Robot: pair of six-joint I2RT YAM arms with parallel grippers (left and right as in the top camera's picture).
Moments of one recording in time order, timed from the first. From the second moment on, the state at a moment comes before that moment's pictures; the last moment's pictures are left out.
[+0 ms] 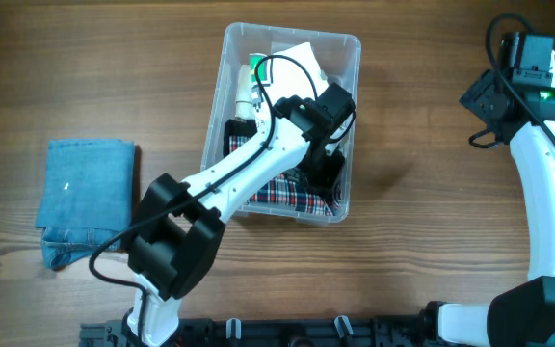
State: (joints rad) left arm -0.75 2.03 1.64 -1.07 0.25 -0.30; right arm -0.13 1.54 1.39 -0.93 0.40 0.58
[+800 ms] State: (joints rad) left arm -0.77 1.92 1.68 -1.08 0.07 -0.30; right arm -0.13 1.54 1.39 -0.93 0.40 0.58
